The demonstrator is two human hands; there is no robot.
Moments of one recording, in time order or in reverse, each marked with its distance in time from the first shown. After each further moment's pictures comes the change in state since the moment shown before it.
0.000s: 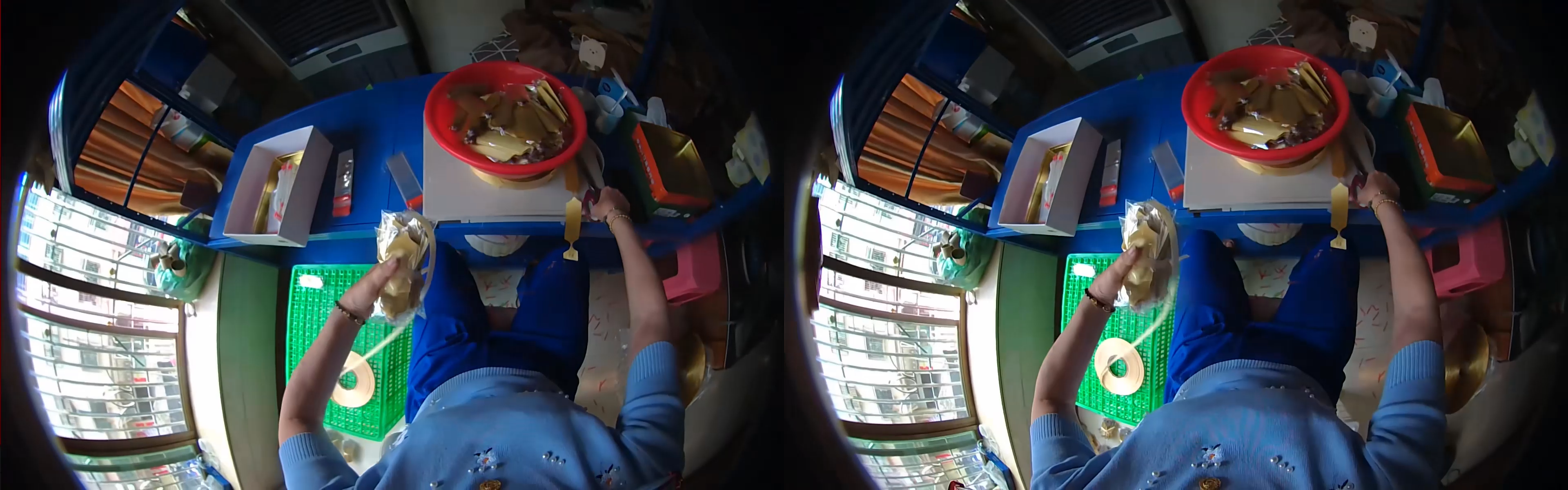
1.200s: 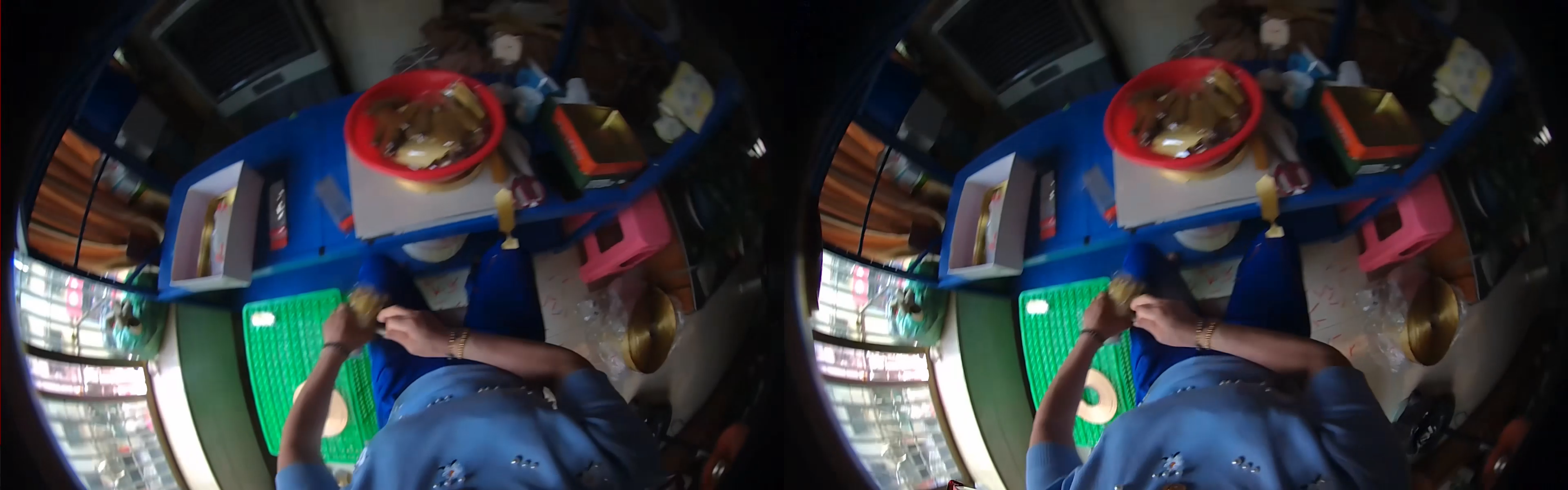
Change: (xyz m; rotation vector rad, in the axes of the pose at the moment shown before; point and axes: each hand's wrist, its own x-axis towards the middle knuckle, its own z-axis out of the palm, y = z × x) left_hand 0.021 -0.097 -0.020 1.497 0.558 -0.284; right_hand -0.273 -0.195 0.058 1.171 0.076 -1.078
